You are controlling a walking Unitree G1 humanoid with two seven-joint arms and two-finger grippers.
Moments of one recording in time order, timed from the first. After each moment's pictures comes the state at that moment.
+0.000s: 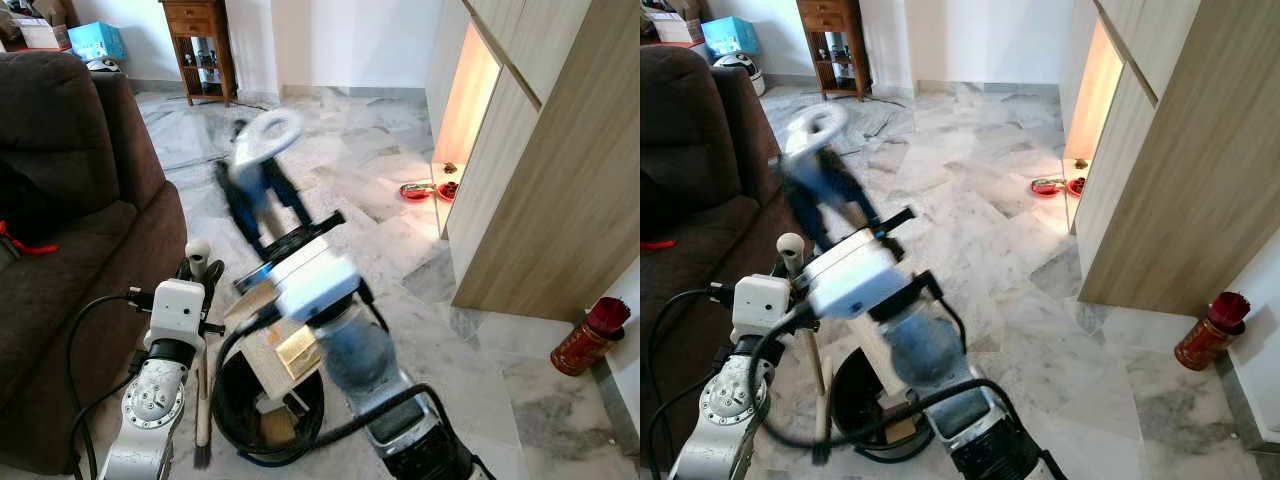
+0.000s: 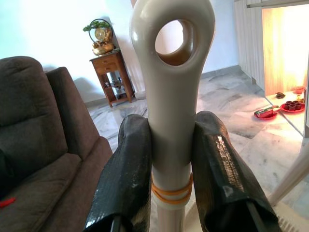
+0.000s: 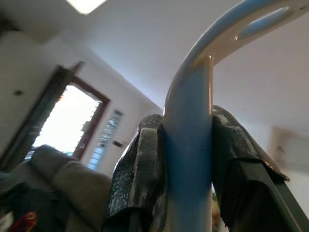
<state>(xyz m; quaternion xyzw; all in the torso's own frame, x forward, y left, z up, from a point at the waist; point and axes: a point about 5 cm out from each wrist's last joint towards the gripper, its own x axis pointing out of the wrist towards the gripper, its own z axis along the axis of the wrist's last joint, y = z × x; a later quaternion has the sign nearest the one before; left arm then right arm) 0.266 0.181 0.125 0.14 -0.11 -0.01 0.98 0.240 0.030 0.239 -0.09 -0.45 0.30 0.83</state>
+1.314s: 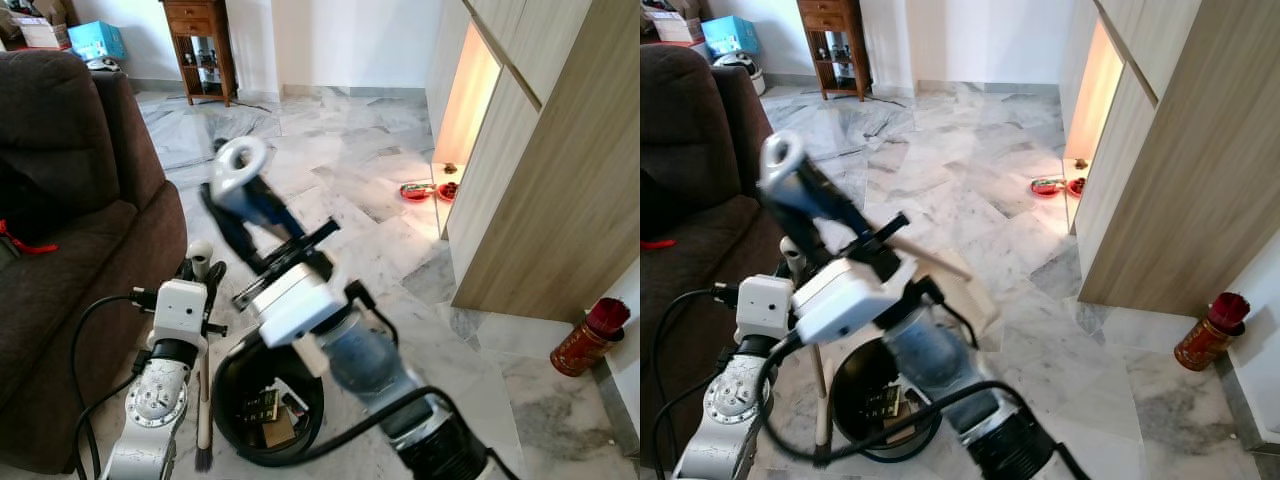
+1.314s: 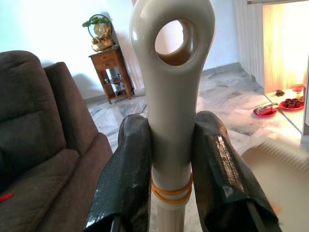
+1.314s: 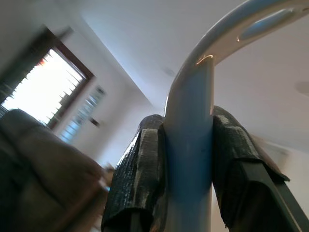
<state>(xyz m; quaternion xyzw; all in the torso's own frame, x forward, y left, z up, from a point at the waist) 0.269 0.179 0.120 0.13 -0.10 -0.01 0.99 0.267 -0.008 0.230 -0.19 -0.45 0.23 0.84</state>
